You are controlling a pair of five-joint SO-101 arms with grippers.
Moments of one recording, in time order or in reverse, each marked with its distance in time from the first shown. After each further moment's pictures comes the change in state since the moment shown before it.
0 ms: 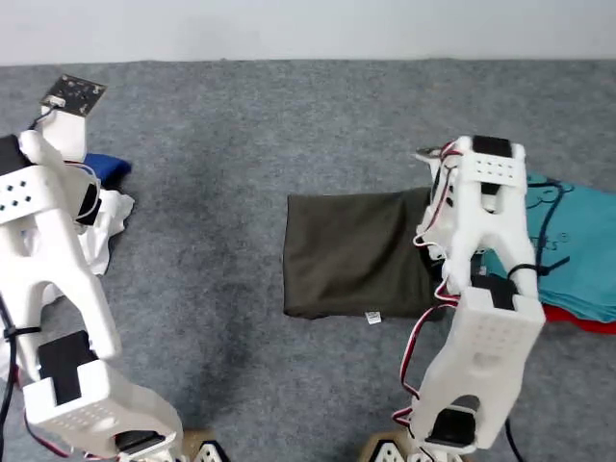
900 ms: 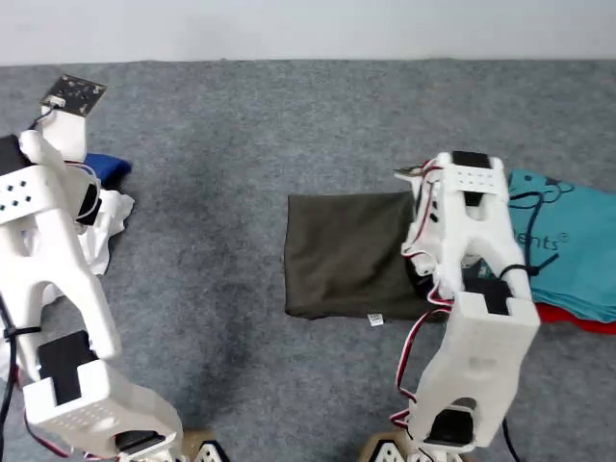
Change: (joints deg) left arm 0.0 0.0 0.0 0.0 0.0; right arm -2.7 -2.1 10.5 -3.9 0.2
